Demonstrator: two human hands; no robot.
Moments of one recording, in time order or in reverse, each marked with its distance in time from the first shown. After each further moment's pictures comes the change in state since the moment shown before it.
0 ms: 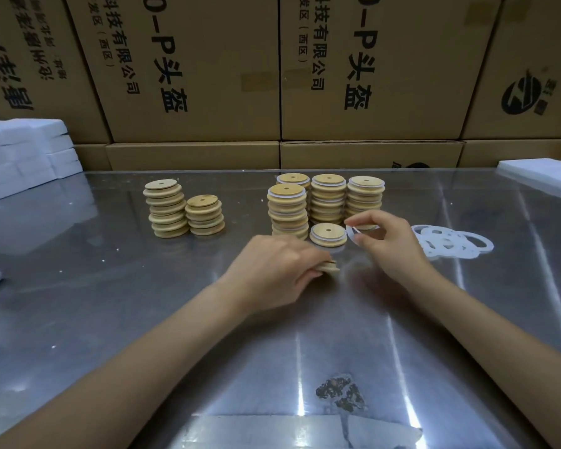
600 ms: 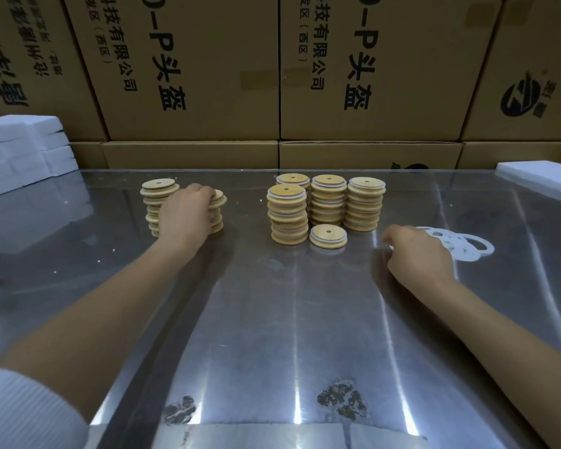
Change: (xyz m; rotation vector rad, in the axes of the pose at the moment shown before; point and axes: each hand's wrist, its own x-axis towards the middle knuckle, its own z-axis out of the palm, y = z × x) left_hand -0.014 -0.123 -0.005 0.292 -0.058 -0.813; right_hand -0.005 0.004 -0.017 -0.957 -0.041 0.200
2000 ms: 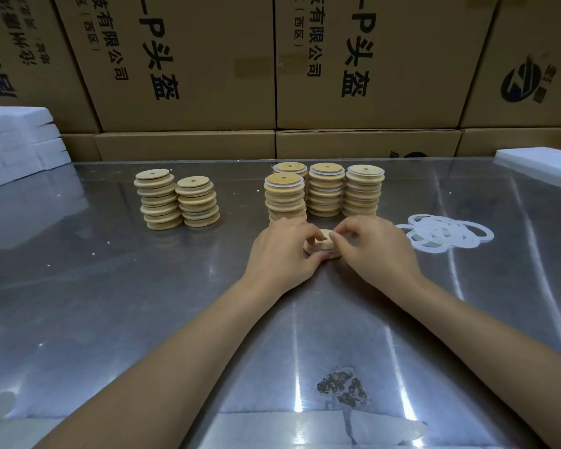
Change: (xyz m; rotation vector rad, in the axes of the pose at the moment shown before) left_hand -0.066 0.115 0.010 -0.435 -0.068 0.359; right_hand -0.013 -0.036 0.017 0.361 0.204 -0.296
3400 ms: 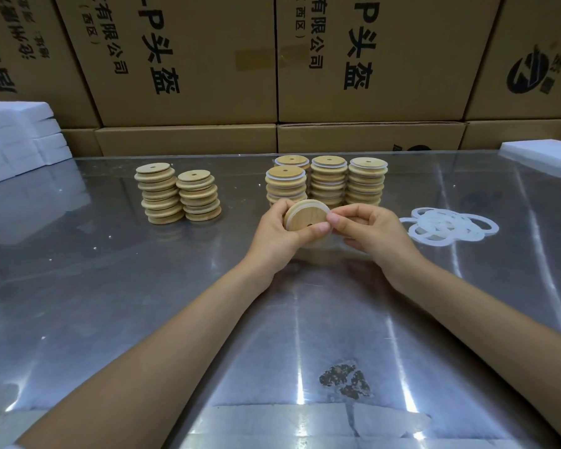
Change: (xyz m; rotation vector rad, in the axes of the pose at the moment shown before) left_hand 0.002 -0.001 0.000 -1.044 0.057 -0.409; right_hand 0.001 -0.009 -0.006 1.017 -0.181 0.336
